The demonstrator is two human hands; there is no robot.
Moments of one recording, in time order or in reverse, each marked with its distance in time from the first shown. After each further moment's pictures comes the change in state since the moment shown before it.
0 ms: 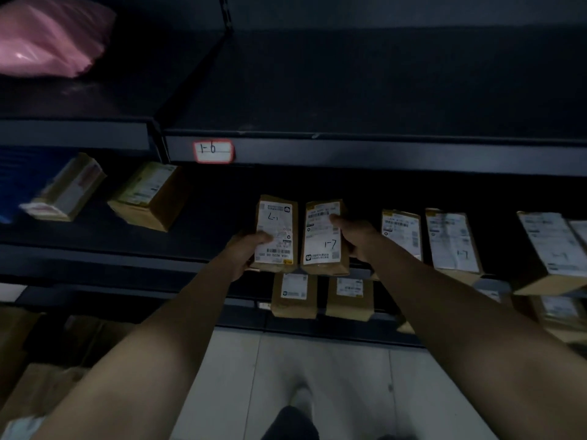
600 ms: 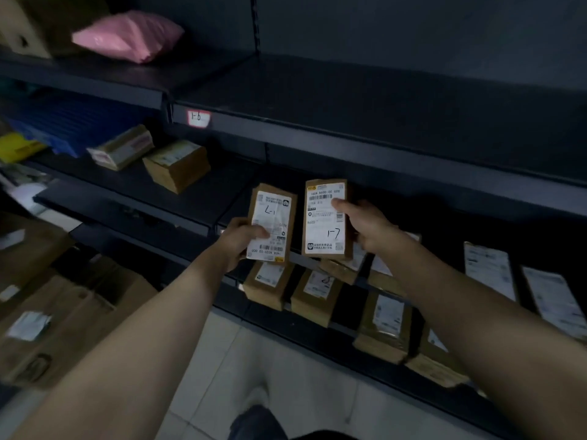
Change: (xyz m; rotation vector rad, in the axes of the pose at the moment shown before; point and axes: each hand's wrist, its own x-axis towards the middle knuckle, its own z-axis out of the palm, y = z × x) left_hand -0.096 -0.021 0.108 -0.223 0.249 0.140; right_hand -0.062 -0.019 -0.124 -0.118 -0.228 -0.291
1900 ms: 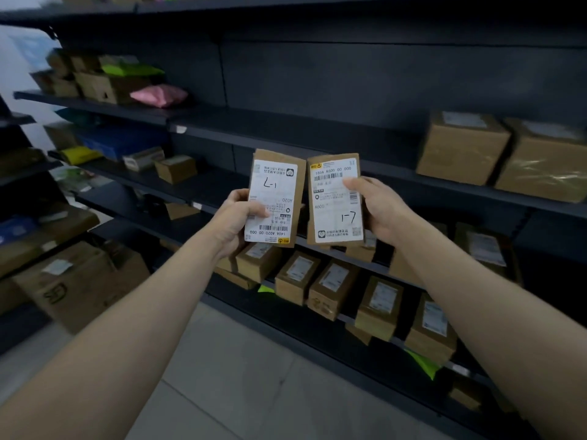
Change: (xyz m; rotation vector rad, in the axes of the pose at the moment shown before) left_hand -0.451 -0.048 0.272 -0.231 -0.032 0.371; right_hand -0.397 0.031 -0.325 0.083 -0.129 -0.296
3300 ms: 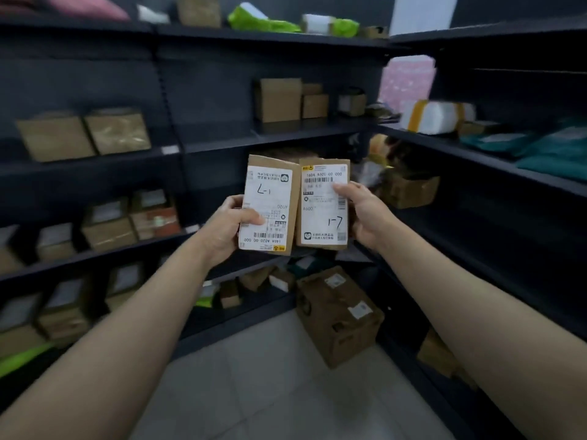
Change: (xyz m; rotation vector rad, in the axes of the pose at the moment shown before) left_hand -0.434 -0.123 0.407 0.132 -0.993 -0.153; right_hand -0.611 0.064 -0.355 0.270 0.872 -0.212
